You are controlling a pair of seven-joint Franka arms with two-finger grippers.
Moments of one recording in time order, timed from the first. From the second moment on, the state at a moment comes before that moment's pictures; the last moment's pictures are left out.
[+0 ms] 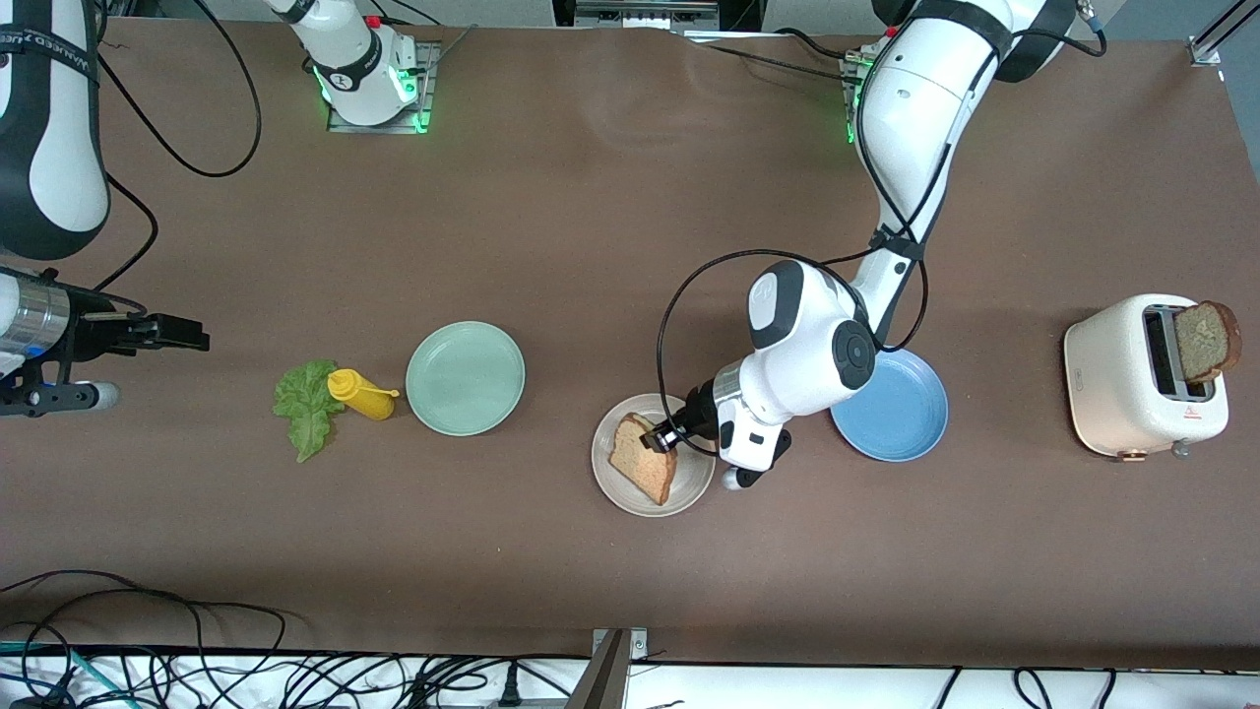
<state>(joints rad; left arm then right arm) -0.43 0.86 -0.09 -1.25 -0.65 2.40 -0.73 0.02 0.37 -0.10 -1.42 0.05 1.64 -0.16</state>
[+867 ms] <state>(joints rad) -0.31 0.79 -0.07 -1.22 -0.50 2.00 -0.73 0.03 0.48 -0.10 -1.43 0.05 1.77 -0.16</state>
